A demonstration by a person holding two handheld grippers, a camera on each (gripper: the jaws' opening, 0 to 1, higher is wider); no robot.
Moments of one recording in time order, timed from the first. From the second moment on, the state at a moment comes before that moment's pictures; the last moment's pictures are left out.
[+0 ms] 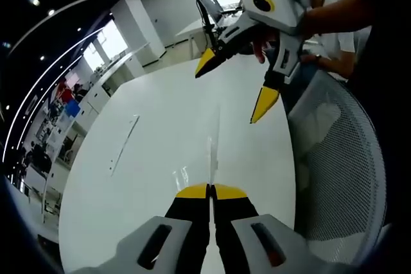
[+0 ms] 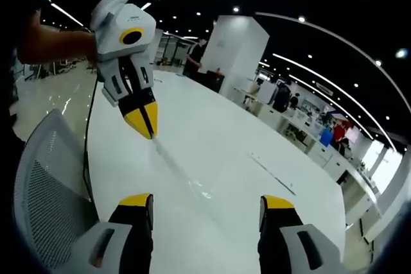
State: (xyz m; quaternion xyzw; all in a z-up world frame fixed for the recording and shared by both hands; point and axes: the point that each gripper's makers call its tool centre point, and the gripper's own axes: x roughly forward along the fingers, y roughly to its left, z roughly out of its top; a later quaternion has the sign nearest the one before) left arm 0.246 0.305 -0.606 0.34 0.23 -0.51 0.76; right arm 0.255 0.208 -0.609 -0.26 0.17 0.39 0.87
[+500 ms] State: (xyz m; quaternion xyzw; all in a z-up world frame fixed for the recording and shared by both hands) left arm 0.241 0.300 -0.597 0.35 0.22 -0.52 0.75; right arm 0.254 0.220 -0.612 -0.27 0.17 0.41 0.85
